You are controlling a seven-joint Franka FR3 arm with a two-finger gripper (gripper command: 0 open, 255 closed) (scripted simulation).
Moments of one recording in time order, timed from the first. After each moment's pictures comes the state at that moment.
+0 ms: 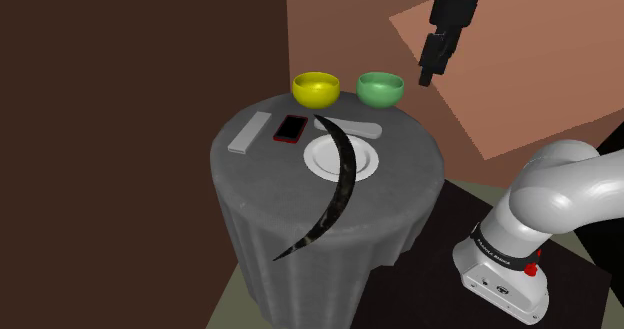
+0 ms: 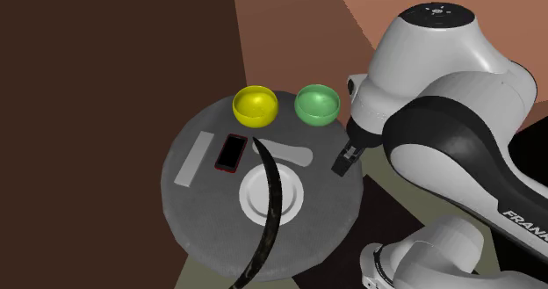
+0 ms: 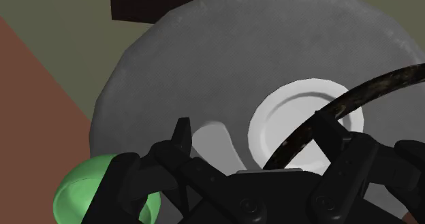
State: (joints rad) arm 0.00 -0.79 0.05 -2.29 0.05 1.47 -0.12
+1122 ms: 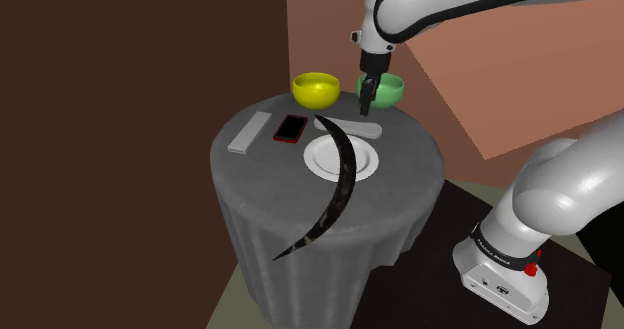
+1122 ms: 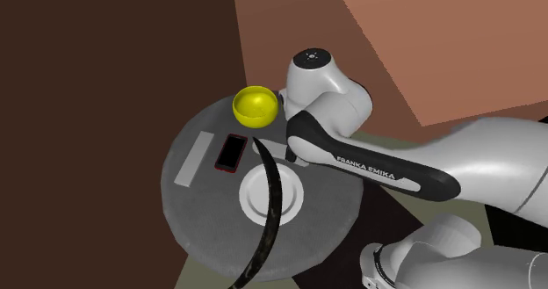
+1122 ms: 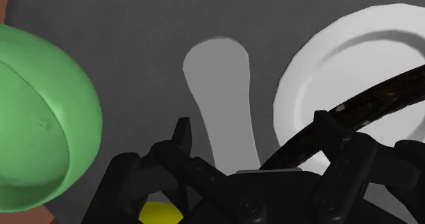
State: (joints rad) arm 0.07 -0.36 0.03 -2.31 0.00 1.94 -0.36
